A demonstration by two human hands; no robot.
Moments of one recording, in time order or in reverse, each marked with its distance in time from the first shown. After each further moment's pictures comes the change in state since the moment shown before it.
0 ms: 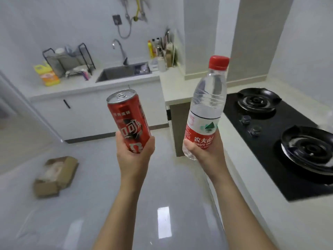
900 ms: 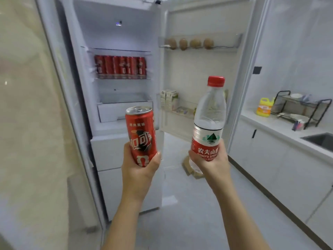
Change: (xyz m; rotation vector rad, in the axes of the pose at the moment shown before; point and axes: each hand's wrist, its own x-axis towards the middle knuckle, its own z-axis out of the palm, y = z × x) left_hand -0.091 0.102 -0.155 0.463 1.156 0.191; right_hand -0.007 -0.065 0.262 0.336 -1.211 -0.121
